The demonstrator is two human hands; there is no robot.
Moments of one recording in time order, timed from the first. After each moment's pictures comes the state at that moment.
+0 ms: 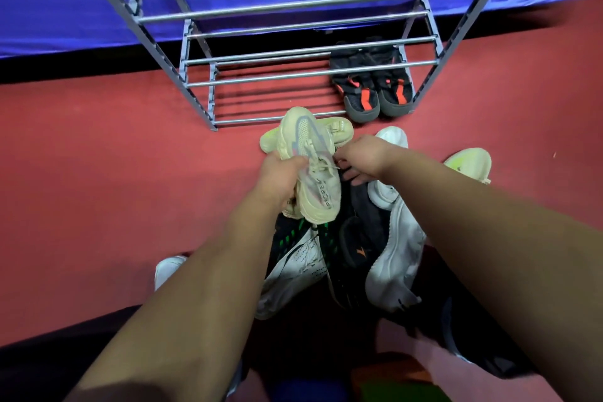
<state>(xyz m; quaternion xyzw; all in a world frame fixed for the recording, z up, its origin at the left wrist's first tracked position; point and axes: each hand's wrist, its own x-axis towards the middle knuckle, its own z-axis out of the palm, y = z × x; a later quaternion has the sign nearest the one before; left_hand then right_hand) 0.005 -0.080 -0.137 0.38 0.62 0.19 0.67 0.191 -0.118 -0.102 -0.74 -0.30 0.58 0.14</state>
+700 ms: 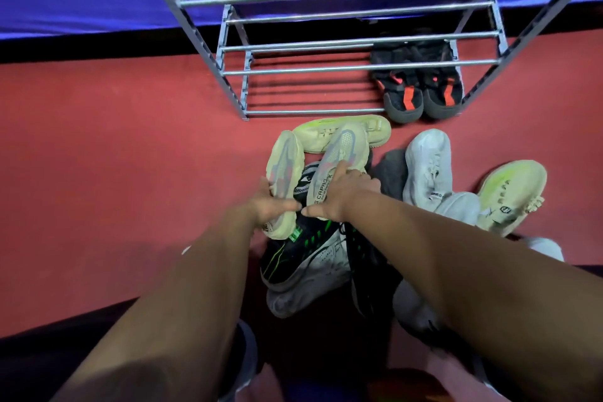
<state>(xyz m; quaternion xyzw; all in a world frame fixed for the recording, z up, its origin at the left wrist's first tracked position) -0.096 -0.070 -0.164 0.48 0.68 -0.14 0.54 0.089 -0.113 -0.157 -0.75 -0.53 0.33 -0.21</state>
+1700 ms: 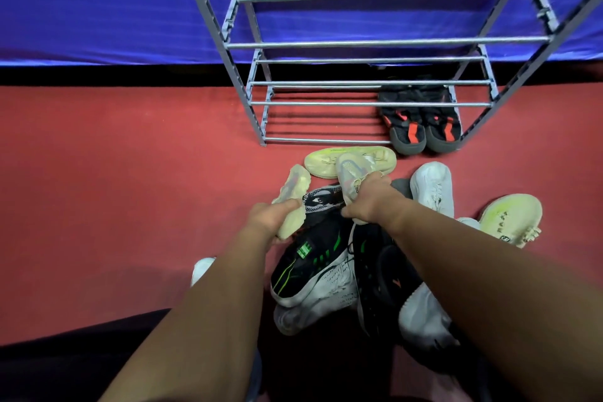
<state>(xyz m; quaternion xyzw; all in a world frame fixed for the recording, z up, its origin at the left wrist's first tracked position) -0.109 -0.084 -0.155 0.31 0.73 0.13 0.60 0.118 -0.112 -0.117 -0.82 -0.44 0.37 -0.05</state>
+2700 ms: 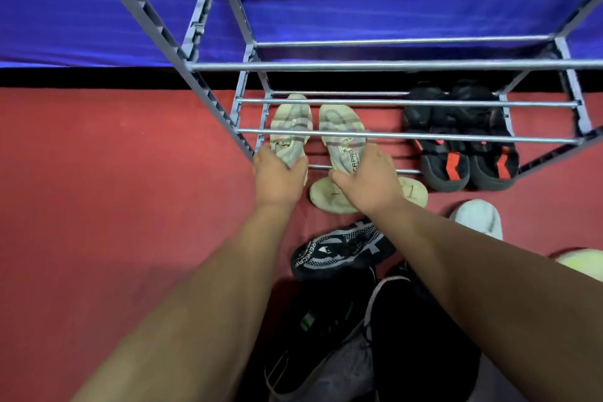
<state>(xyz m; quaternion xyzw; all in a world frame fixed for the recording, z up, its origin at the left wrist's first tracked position) -0.036 0.091 -0.191 0.55 0.73 0.24 0.33 0.135 0.041 -0.183 -0.79 -0.50 0.28 0.19</state>
